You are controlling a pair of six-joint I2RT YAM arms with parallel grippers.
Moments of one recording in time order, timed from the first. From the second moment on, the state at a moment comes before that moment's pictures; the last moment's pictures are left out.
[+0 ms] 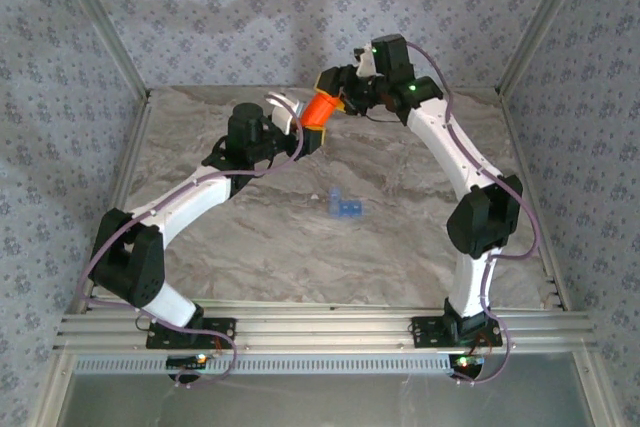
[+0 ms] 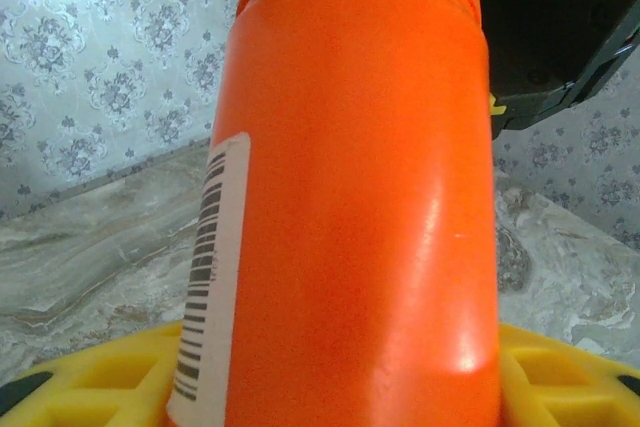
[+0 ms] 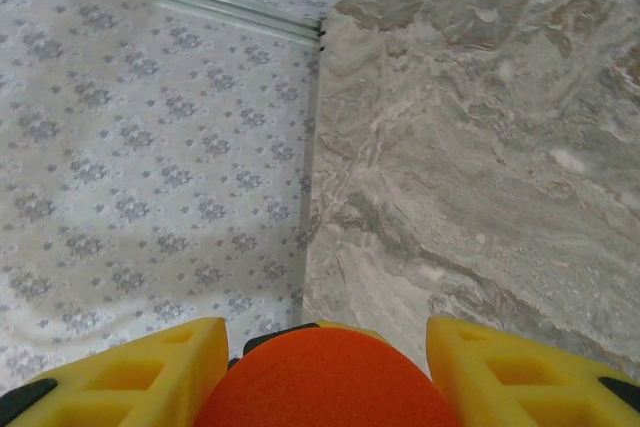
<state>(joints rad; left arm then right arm) -0.52 1.54 1.12 0.20 0.40 -0.12 0.40 1.89 1.93 -0.56 -0.62 0.87</state>
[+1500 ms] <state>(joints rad) -0.51 1.55 1.12 0.17 0.39 -0.10 0.40 1.91 1.99 -0.71 -0.56 0.95</state>
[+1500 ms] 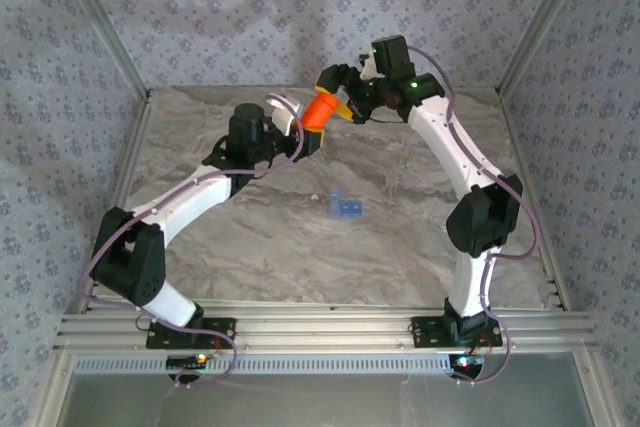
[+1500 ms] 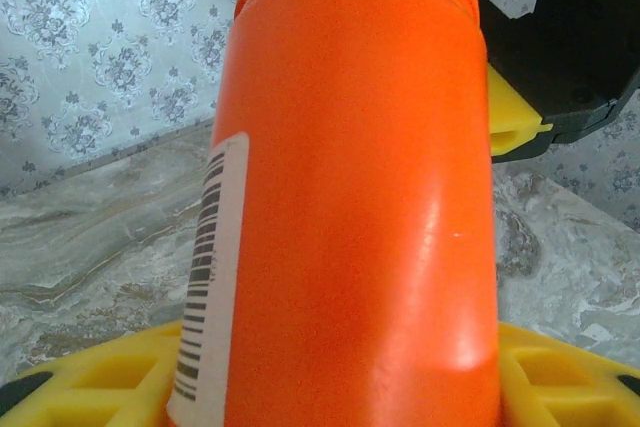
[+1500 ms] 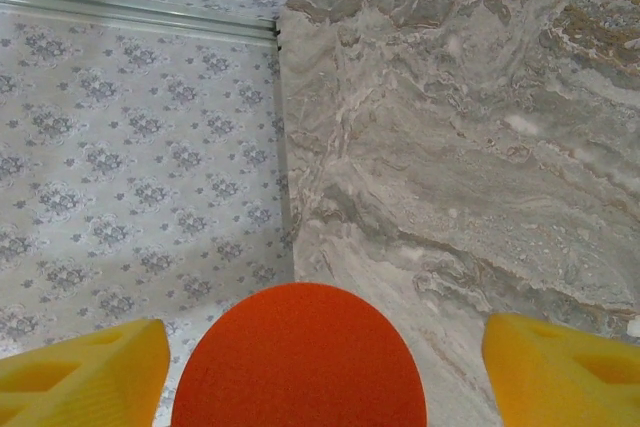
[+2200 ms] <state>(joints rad) -0.50 1.55 1.12 0.20 0.47 -0.23 0.36 1.84 1.81 -0.43 -0.73 0.74</state>
